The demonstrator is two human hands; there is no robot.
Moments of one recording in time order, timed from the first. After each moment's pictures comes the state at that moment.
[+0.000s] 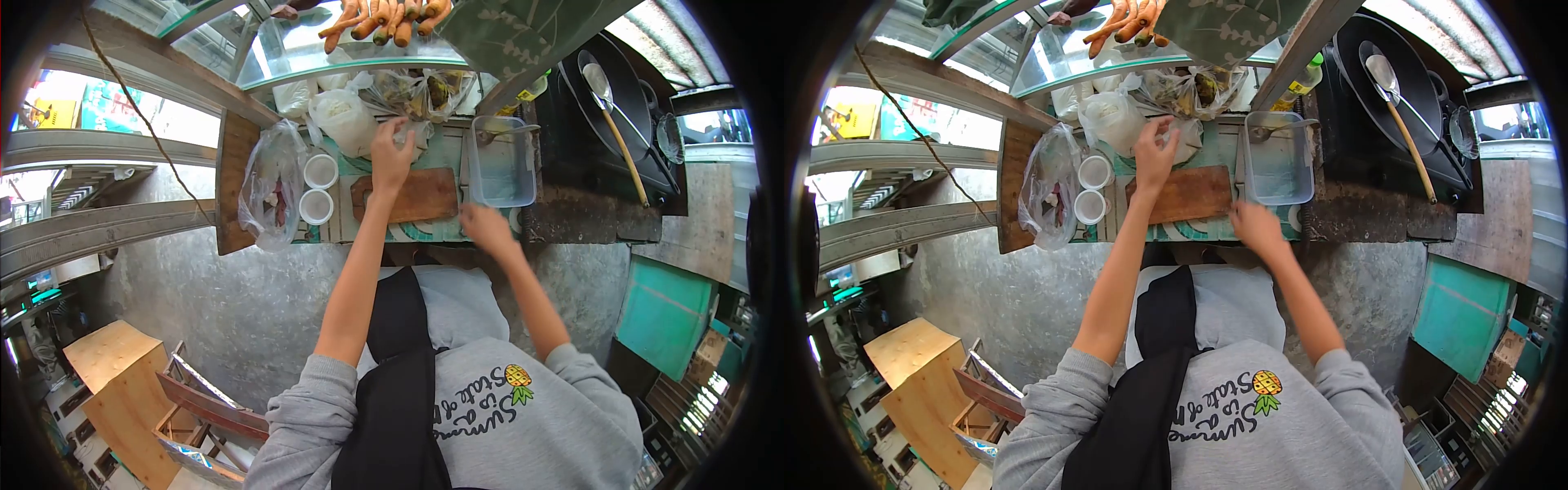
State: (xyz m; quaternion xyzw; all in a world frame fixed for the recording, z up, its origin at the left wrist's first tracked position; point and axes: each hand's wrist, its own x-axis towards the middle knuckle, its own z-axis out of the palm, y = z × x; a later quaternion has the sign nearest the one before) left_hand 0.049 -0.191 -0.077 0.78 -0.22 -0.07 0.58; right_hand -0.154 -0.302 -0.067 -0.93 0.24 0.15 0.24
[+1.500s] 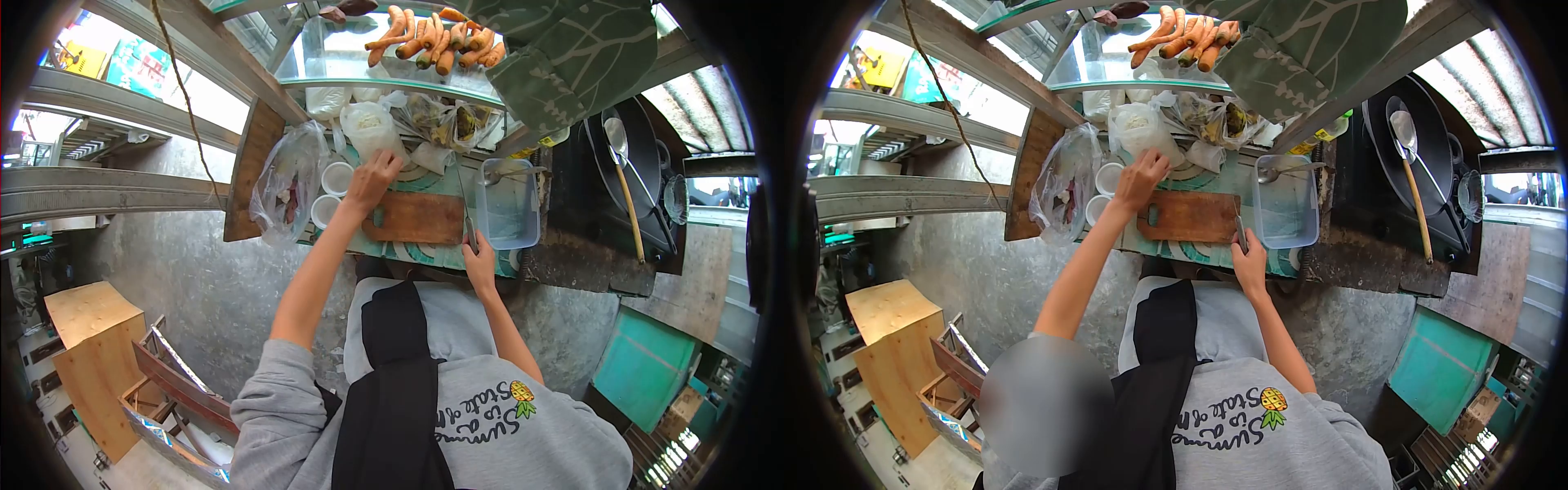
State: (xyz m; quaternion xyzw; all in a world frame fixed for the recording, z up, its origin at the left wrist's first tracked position) left_hand 0.084 -0.123 -0.084 0.85 -0.46 0.11 0.24; right_hand -0.153 -0.275 -0.077 -0.78 0.34 -0.06 0.52
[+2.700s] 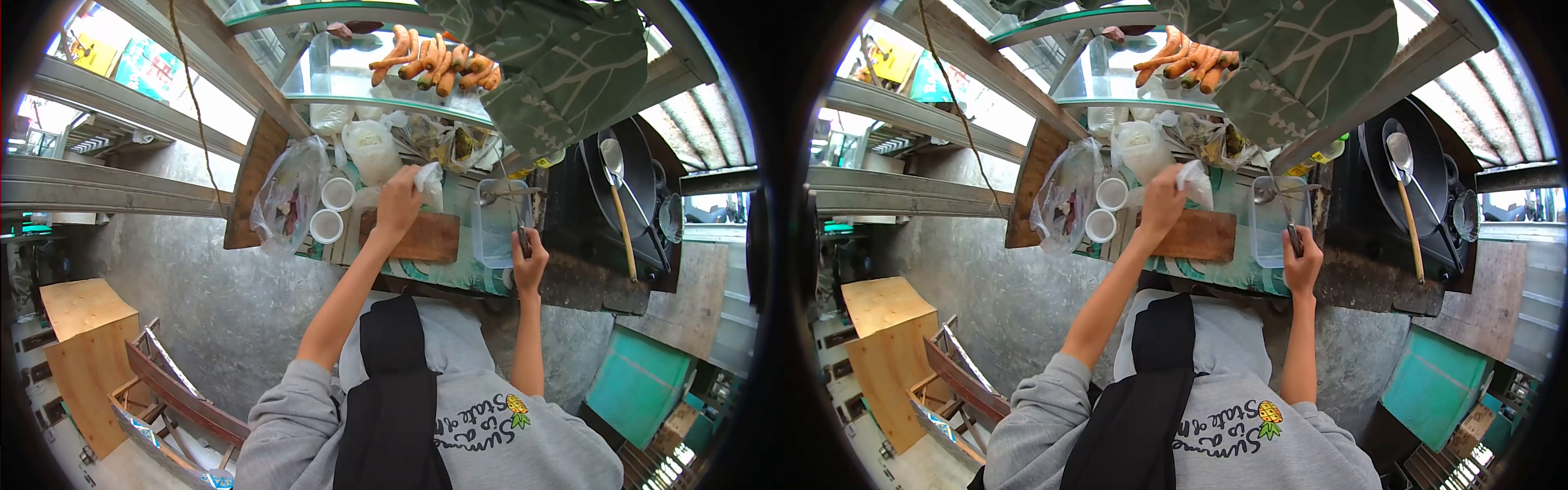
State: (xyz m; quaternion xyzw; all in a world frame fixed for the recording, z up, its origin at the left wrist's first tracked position) left_hand 0.044 -0.174 -0.041 0.85 -0.25 0.01 0.46; right_hand -0.152 -0.370 -0.036 -0.85 0.25 -0.24 0.39
